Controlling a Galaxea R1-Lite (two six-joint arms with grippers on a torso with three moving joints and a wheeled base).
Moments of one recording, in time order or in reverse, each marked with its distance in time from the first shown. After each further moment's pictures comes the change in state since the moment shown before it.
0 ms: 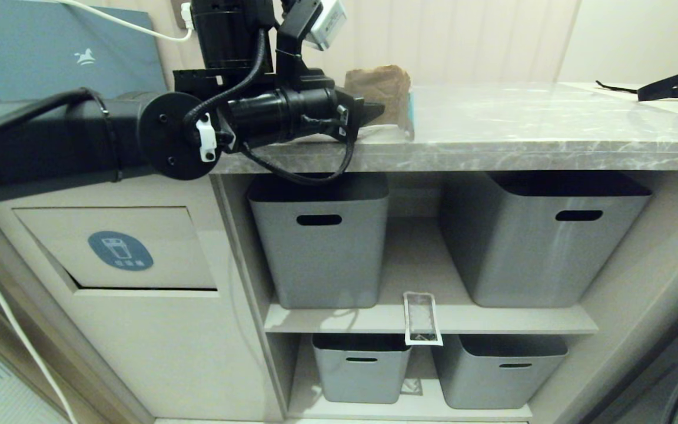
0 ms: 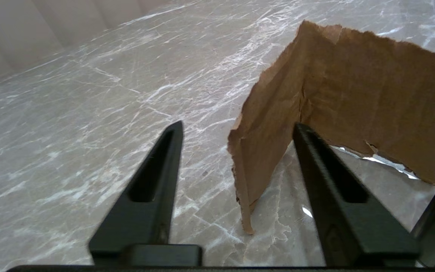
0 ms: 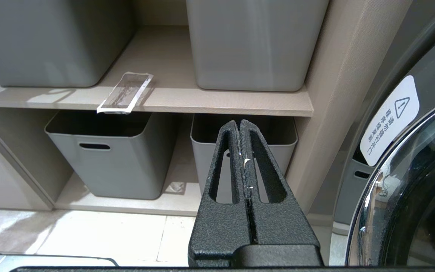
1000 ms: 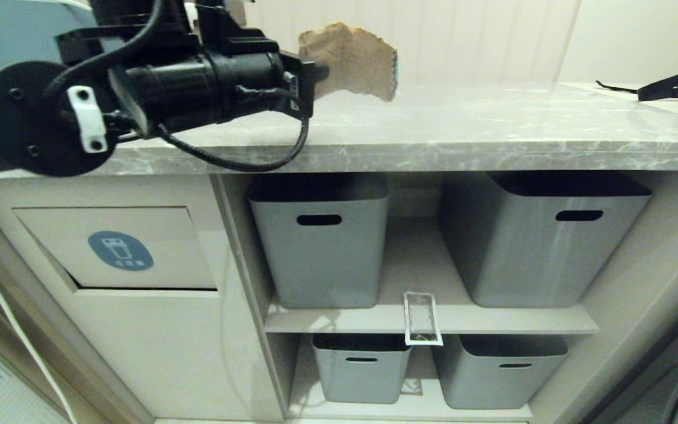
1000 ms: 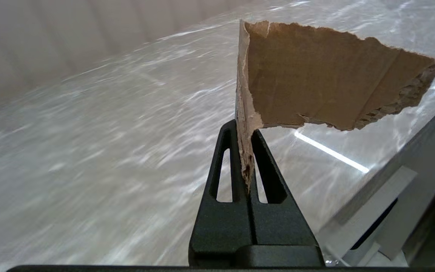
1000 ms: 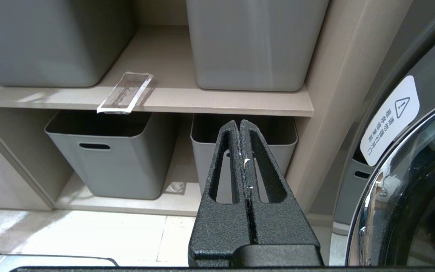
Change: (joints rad) left arm 0.043 -0.244 0.263 -0.085 0.038 -0.039; right arm 0.000 0.000 0.000 0.000 0.000 0.000
